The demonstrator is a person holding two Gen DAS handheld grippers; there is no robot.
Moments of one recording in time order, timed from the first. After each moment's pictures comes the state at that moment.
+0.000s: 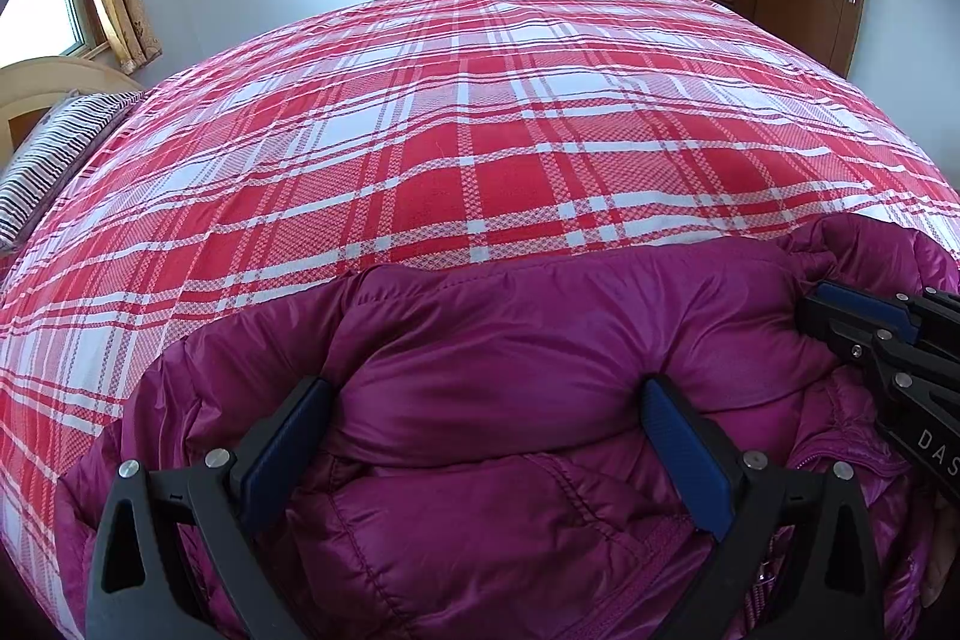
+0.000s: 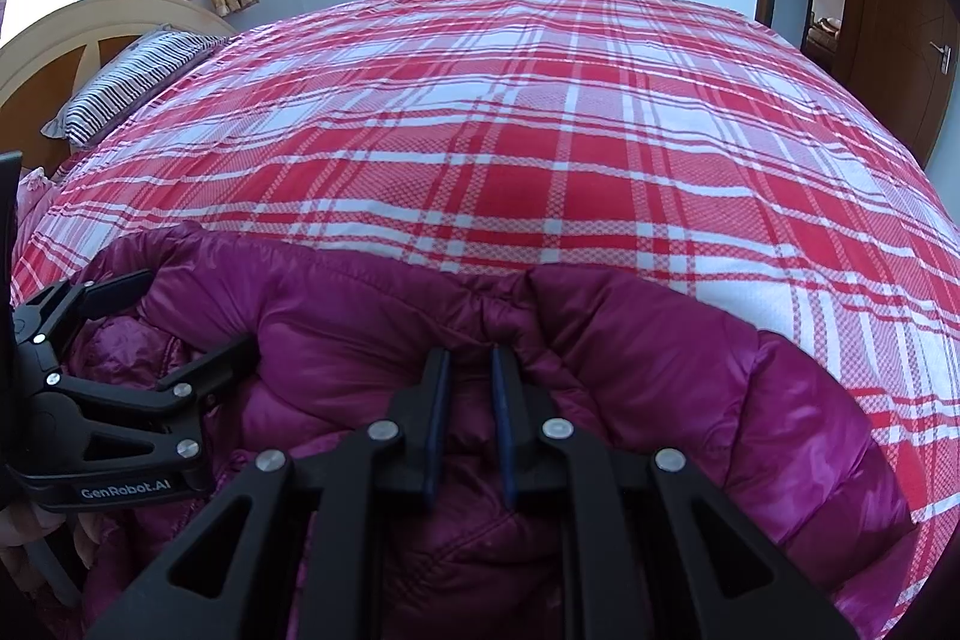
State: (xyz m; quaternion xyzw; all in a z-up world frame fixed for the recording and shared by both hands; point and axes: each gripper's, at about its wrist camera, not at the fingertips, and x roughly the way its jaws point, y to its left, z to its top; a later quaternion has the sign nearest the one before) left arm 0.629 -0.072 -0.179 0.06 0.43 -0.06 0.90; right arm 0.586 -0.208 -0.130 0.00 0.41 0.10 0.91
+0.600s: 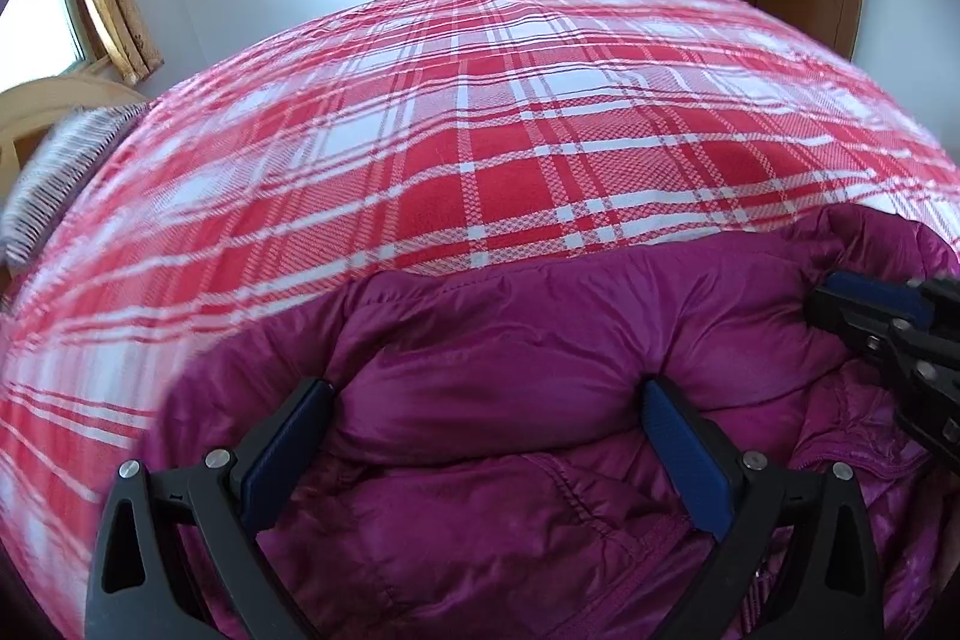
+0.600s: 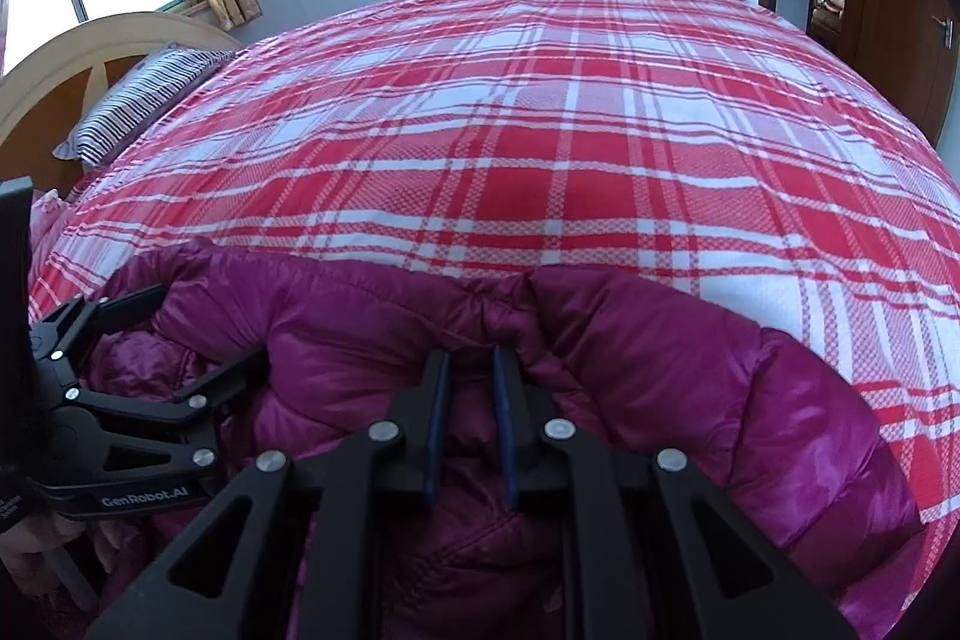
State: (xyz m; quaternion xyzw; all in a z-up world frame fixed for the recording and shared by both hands) left arm 0.627 -0.079 -0.164 0.11 0.44 -0.03 0.89; right arm 0.584 -0.212 -0.123 0.02 0.41 0.12 0.90
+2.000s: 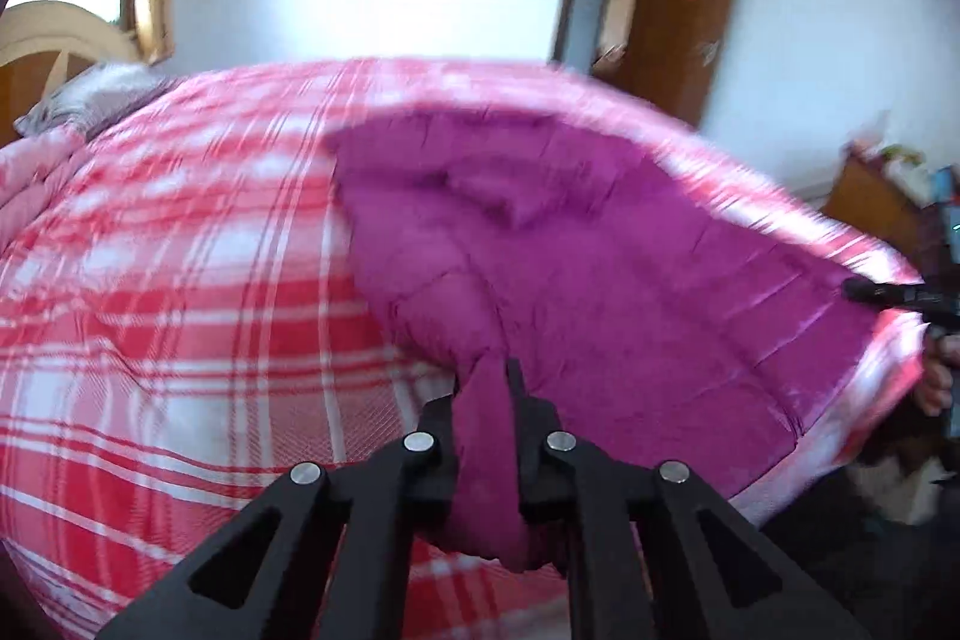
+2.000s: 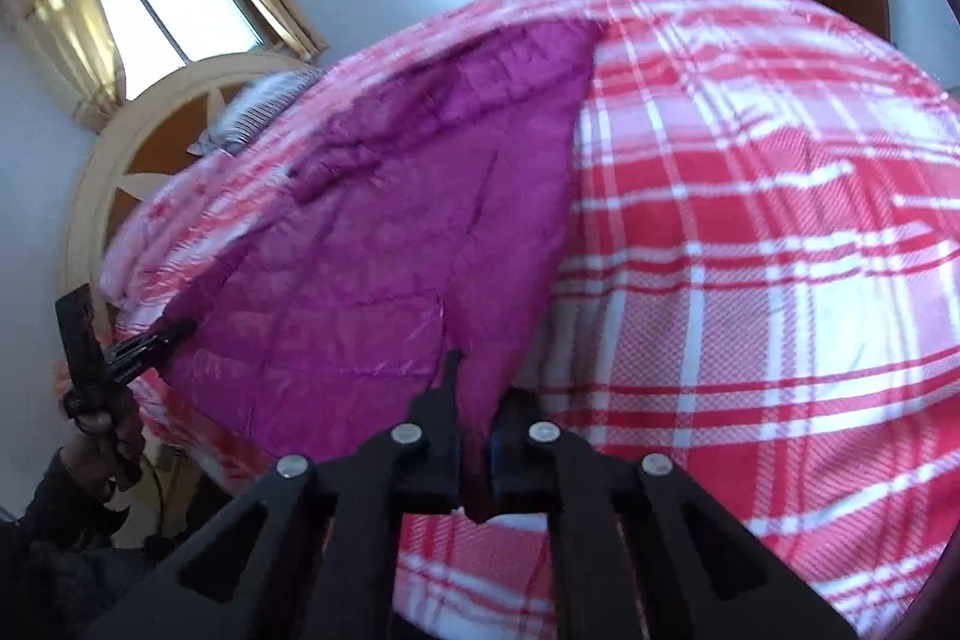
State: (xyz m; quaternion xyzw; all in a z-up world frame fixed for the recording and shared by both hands) left arm 0.087 0.096 -0.093 -0.02 0.33 -0.20 0.92; right arm 0.077 -0.311 -0.101 0.16 0.36 0.18 0.90
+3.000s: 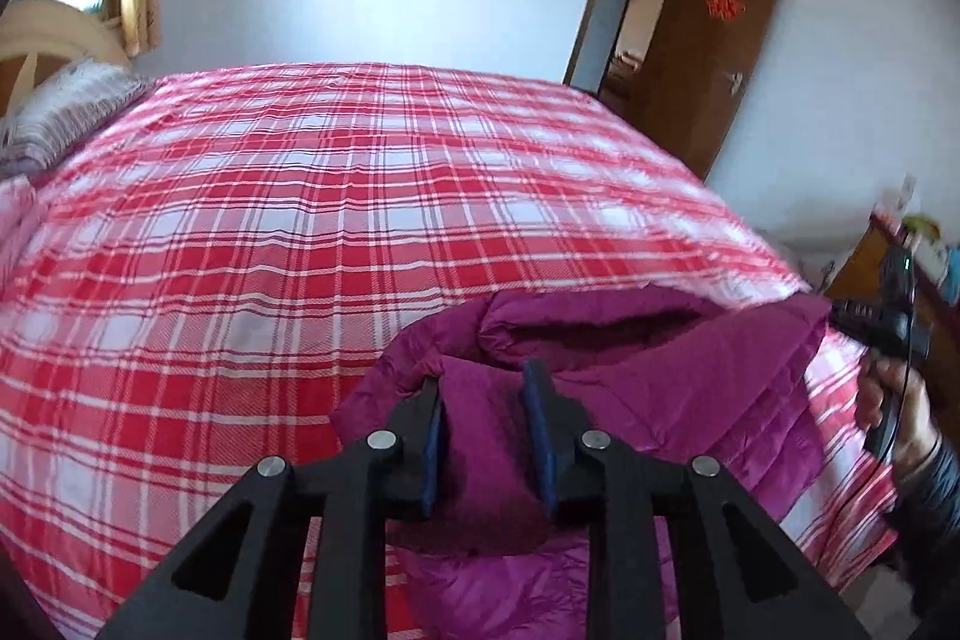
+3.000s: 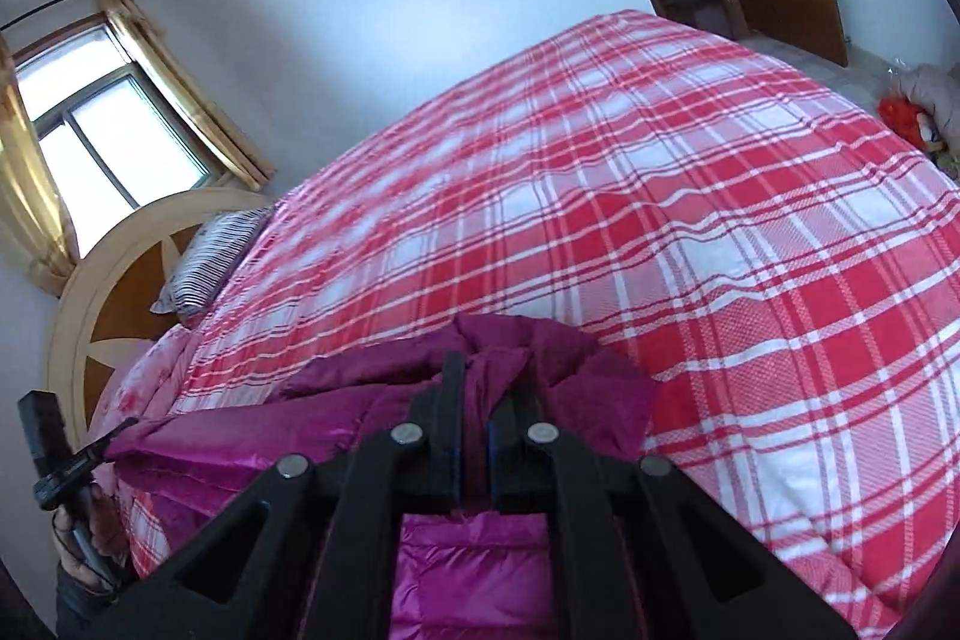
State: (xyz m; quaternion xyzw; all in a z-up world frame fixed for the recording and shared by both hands) left arm 0.311 0.088 -0.035 -0.03 0.37 -0.18 0.91; right arm 0.317 -0.361 -0.059 0.25 0.33 0.10 0.91
